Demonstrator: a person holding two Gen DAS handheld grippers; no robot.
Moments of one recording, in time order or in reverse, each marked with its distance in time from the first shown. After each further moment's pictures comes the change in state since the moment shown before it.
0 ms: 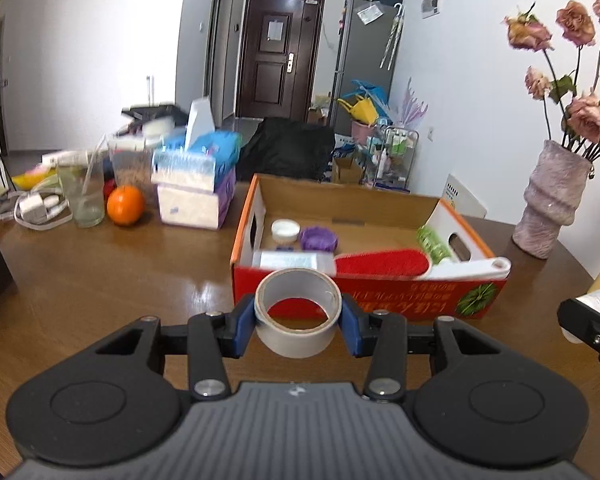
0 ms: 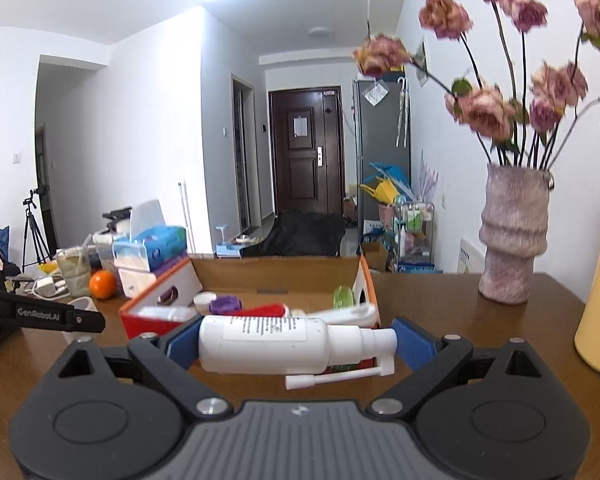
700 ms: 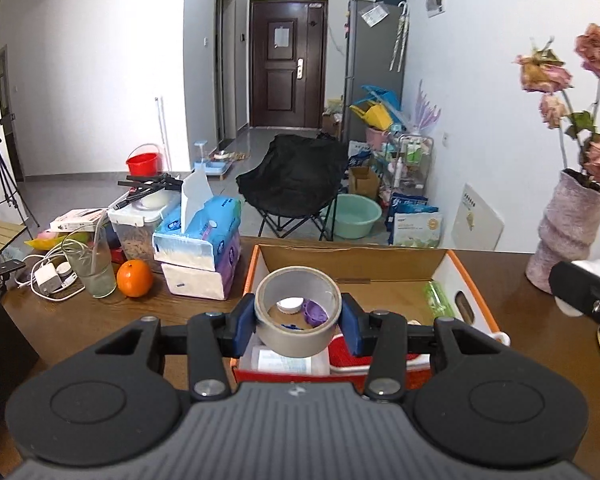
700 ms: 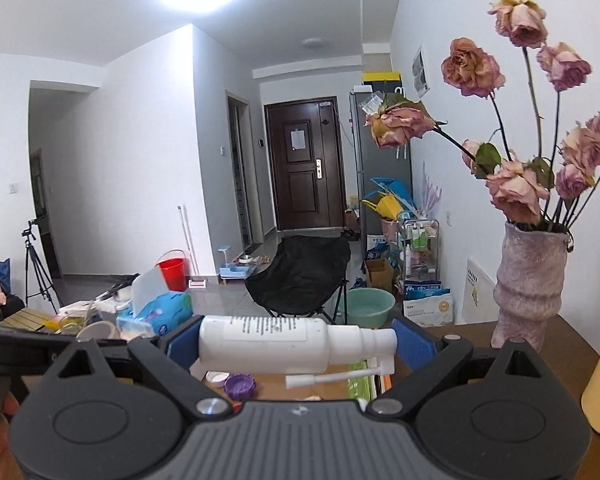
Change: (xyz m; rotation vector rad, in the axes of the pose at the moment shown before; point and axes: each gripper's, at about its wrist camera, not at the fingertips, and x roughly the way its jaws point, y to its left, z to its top) left arm 0.012 -0.035 0.104 0.048 0.011 0.085; right arm 0.032 0.007 0.113 0.055 -0.013 0.009
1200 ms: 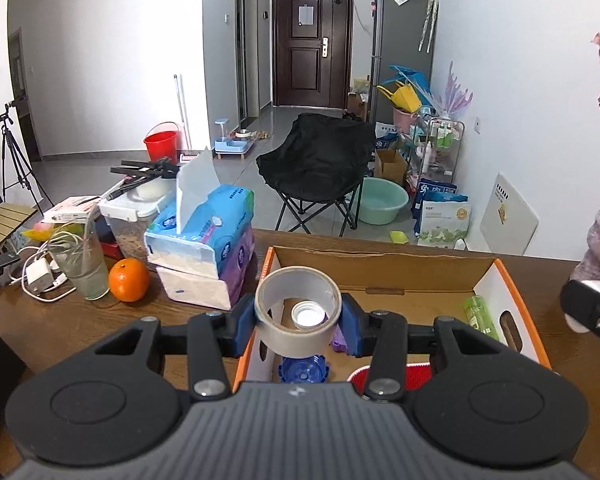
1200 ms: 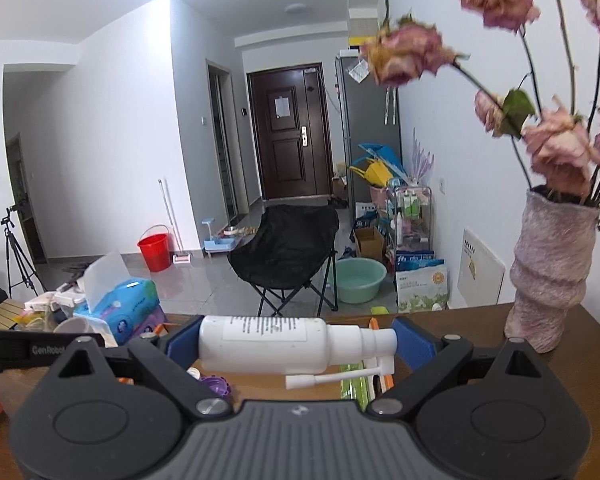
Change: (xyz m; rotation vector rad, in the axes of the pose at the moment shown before) left arm 0.085 0.004 0.022 -0.028 0.063 0.063; right arm 0.098 -0.017 0.002 0.028 0.102 -0.036
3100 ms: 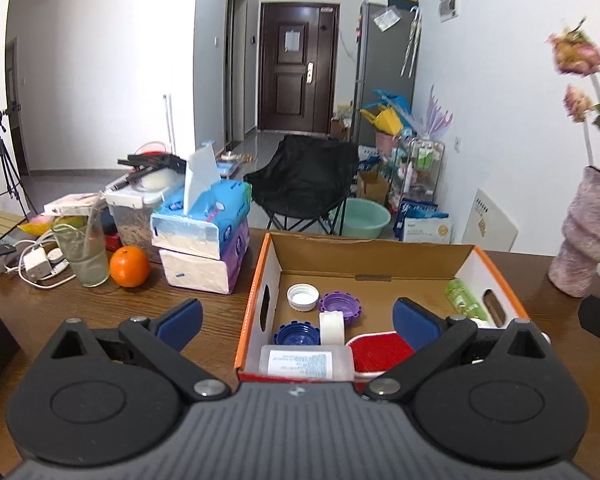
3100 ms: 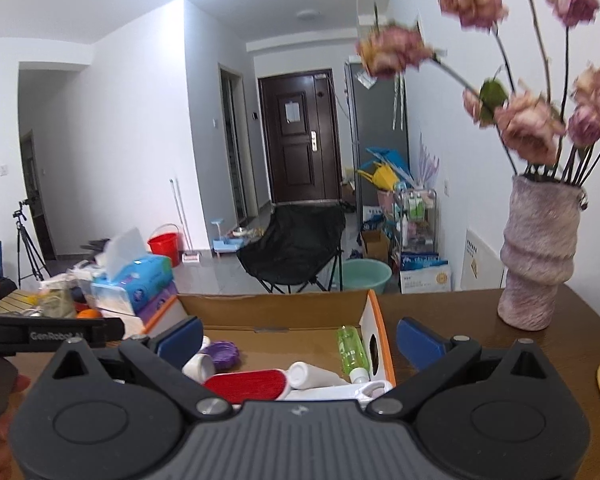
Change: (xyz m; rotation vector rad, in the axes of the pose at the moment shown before) left arm -0.047 0.017 -0.058 0.000 -0.105 -0.062; right arm -0.062 -0.001 -0.044 -0.024 -0.033 0.030
